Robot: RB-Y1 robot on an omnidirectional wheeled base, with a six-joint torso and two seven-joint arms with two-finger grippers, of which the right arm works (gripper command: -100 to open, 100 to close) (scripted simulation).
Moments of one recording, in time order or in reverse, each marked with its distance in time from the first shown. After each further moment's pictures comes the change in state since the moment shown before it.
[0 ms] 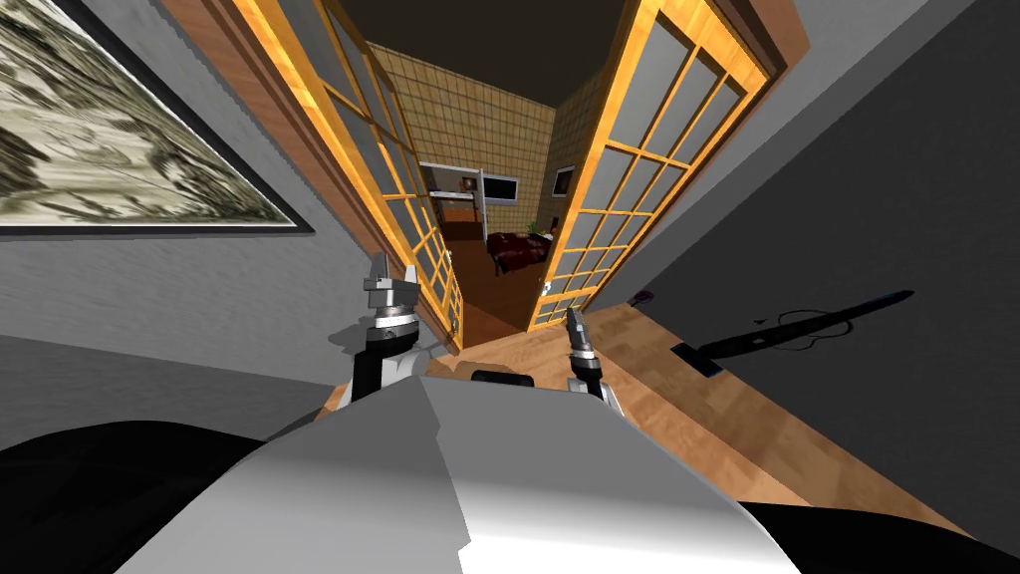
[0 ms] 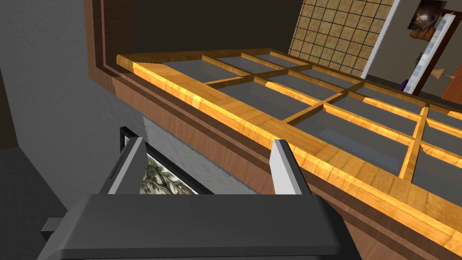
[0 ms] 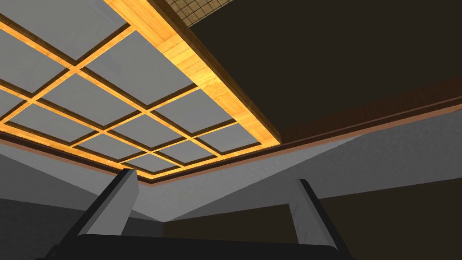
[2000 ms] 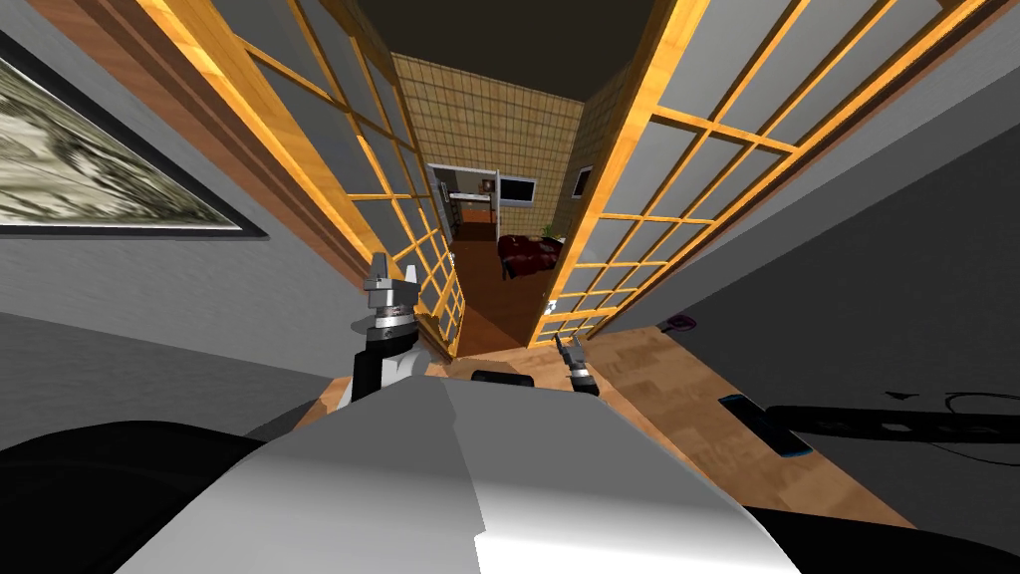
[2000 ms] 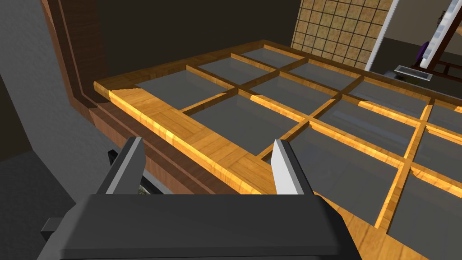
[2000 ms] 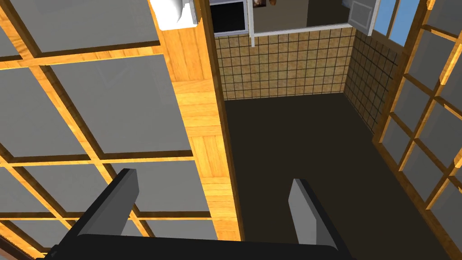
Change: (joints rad) arm -0.103 -0.048 -0.117 0.560 0.202 -0.198 0.368
